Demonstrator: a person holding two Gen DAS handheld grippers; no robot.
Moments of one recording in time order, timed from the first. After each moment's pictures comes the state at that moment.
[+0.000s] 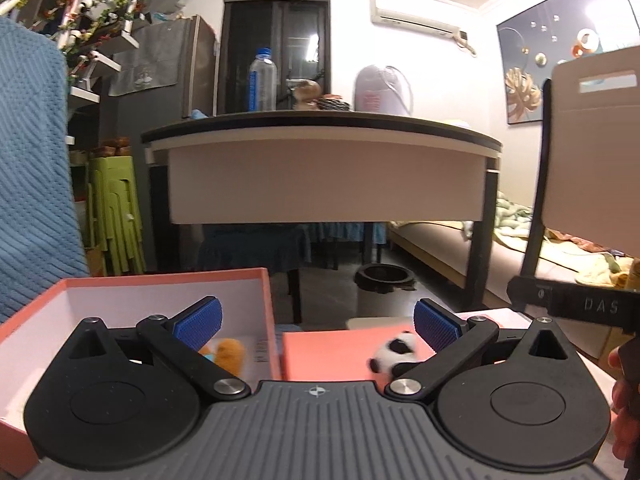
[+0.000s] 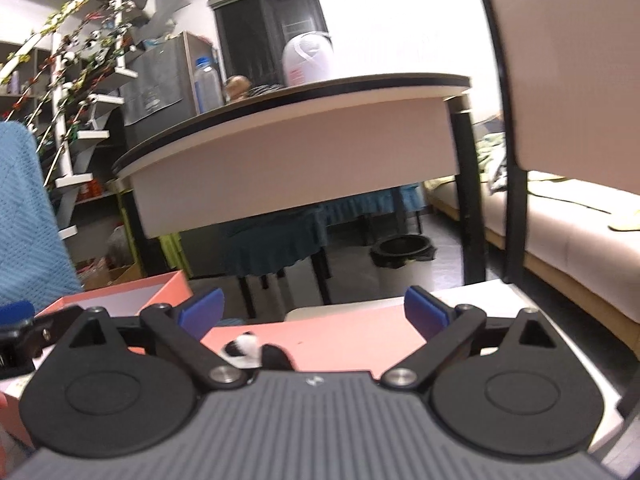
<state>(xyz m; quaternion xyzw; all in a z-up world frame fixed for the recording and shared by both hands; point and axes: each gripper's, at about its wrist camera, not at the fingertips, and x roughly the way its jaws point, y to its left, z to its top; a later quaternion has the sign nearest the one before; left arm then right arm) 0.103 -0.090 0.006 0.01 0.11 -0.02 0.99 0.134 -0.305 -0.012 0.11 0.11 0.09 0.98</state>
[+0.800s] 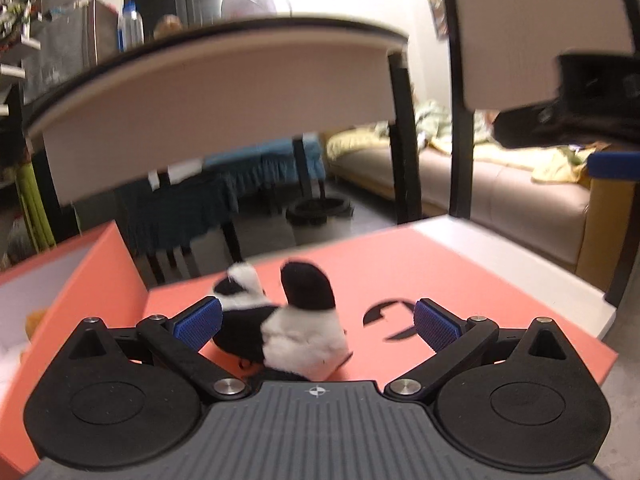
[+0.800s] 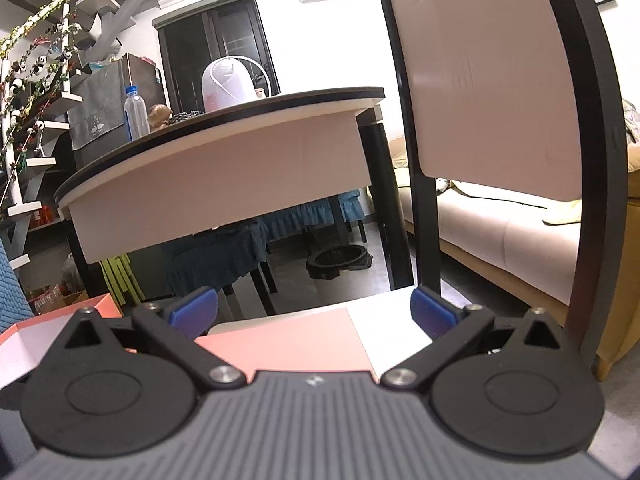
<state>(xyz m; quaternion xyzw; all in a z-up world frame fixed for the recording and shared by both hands) 0.163 -0.204 -0.066 0.11 0.21 -0.08 0.97 0.125 -0.381 -0.024 0.14 0.11 0.02 0.98</state>
